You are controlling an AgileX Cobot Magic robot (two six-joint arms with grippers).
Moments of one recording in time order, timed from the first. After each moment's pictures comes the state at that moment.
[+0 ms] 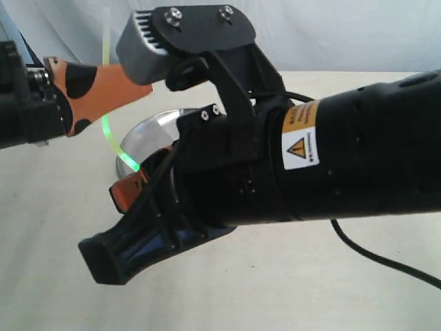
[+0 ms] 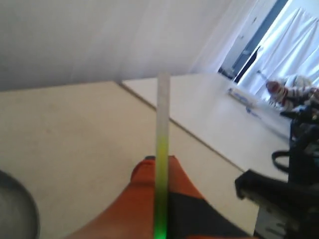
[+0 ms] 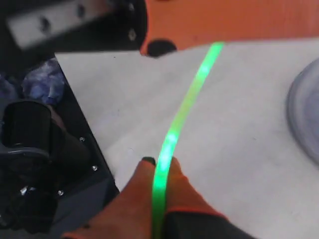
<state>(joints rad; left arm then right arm) -0.32 1.03 -0.57 1.34 -0.83 -1.62 0.99 1.23 -0.96 0.37 0.39 -0.03</state>
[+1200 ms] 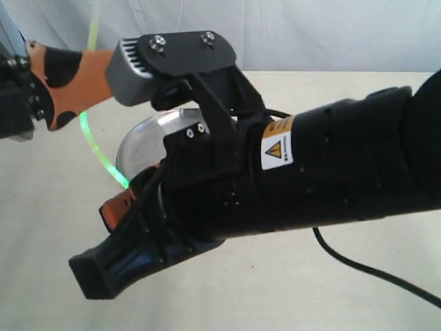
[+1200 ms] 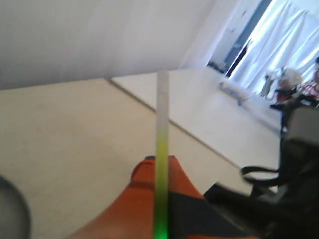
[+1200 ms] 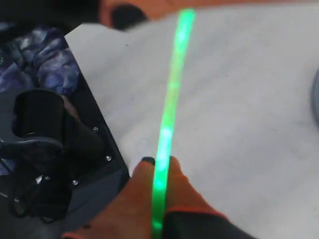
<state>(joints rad) -0.32 0.97 -0.60 1.41 -0.86 -1.71 0.96 1.27 -0.95 0.58 0.40 -0.22</state>
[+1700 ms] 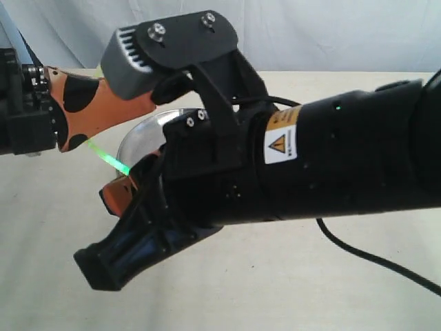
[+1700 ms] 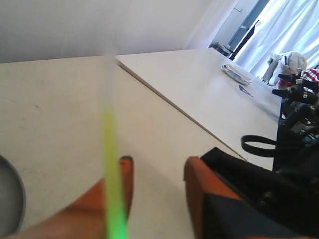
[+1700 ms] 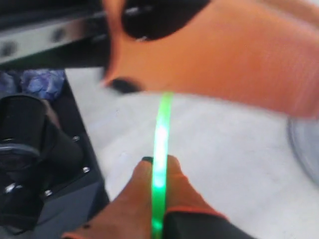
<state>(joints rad) -0.32 0.99 -0.60 1.47 -0.86 -1.77 0.97 1.28 -0.95 0.49 0.35 -0.23</state>
